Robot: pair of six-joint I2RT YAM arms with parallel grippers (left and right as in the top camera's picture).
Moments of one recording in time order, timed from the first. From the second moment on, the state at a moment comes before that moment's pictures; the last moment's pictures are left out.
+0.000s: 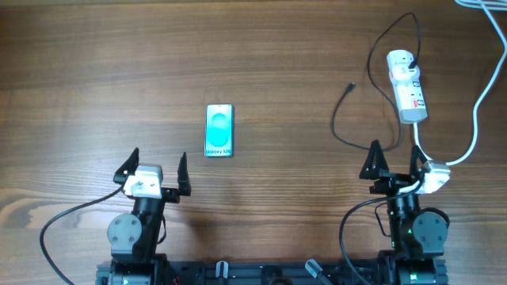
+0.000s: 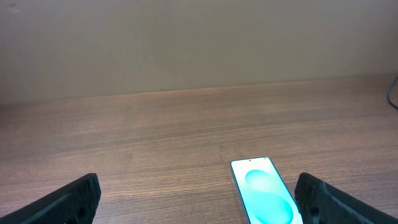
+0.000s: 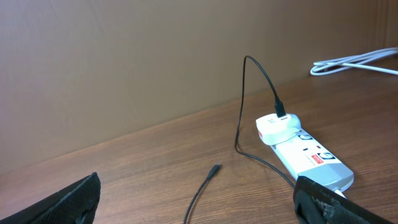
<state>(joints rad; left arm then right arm) -0.03 0.01 0.02 -0.08 0.06 0.03 0.01 0.02 0.01 0.01 0.03 0.33</state>
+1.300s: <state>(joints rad) -0.03 0.01 0.02 -0.08 0.06 0.03 0.02 0.02 0.01 0.01 0.03 0.33</state>
